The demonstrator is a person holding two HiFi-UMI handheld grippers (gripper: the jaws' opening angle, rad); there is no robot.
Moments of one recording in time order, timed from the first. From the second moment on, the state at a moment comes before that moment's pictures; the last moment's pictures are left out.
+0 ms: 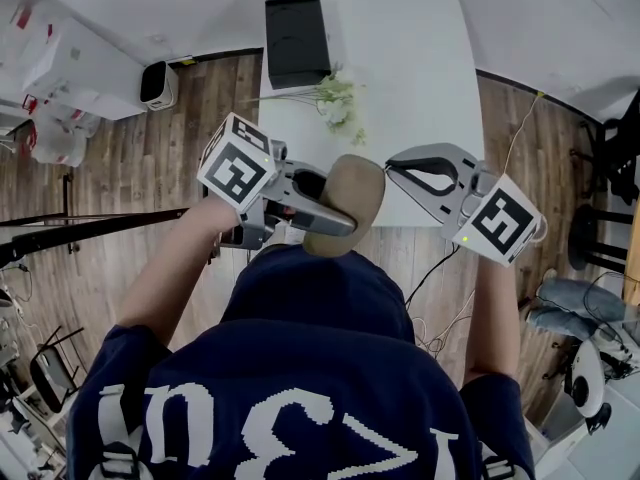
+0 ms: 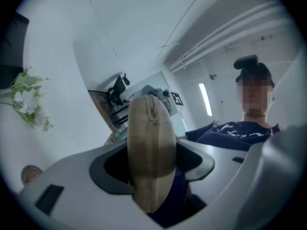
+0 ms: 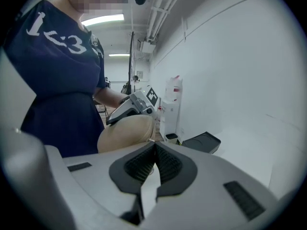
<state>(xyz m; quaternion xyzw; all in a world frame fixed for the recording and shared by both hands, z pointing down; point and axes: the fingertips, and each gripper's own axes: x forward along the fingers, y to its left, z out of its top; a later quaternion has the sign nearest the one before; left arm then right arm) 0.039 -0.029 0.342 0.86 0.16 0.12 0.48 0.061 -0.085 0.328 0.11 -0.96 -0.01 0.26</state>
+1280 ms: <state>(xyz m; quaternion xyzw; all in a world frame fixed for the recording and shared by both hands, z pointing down) 0.044 0.004 0.356 0.80 0.27 0.21 0.49 0.035 -0.069 0.332 -0.01 -0.93 -0.07 0.36</state>
